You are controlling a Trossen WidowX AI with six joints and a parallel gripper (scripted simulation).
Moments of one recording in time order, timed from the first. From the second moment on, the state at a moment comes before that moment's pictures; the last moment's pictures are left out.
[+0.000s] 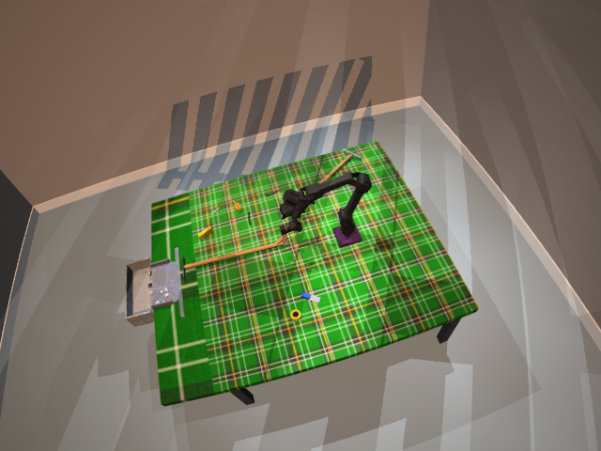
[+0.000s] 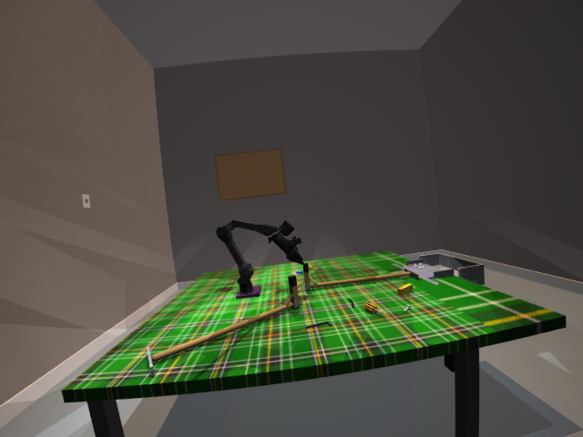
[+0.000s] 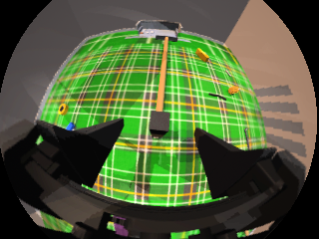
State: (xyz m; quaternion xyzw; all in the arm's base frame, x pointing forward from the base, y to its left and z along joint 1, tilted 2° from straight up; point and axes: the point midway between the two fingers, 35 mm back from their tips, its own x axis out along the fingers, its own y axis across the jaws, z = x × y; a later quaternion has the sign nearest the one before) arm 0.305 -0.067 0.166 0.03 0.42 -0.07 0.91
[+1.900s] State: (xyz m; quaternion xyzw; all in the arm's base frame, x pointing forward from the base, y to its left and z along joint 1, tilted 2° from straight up) arm 0.248 -0.051 0.409 -0.01 0.09 -0.04 1.00
